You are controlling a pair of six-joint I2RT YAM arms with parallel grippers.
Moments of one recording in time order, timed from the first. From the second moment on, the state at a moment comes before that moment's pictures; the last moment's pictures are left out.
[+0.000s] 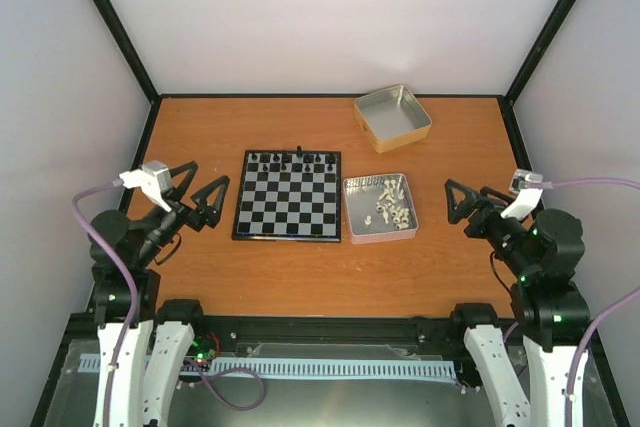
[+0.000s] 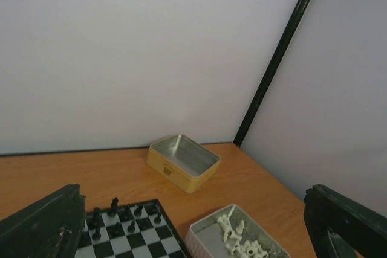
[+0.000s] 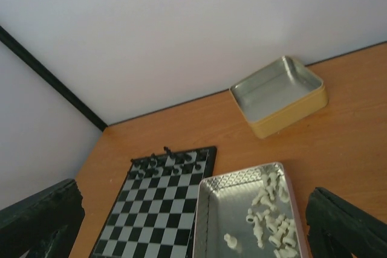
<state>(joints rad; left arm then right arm) 0.02 0.41 0.78 -0.28 0.60 -0.37 0.01 0.42 0.98 -0.74 -0.31 0.47</state>
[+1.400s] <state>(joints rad) 0.02 0.92 0.60 -0.17 0.27 -0.52 0.54 1.52 1.06 -0.68 -0.05 0.43</state>
